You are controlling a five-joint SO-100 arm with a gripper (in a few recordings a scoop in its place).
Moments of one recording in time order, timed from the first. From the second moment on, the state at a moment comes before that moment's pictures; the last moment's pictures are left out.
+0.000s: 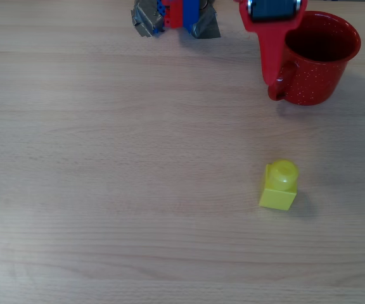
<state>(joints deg) -21.0 86.9 69.2 79.3 29.4</state>
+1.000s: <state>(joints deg) -22.3 49.0 35.1 88.2 32.4</state>
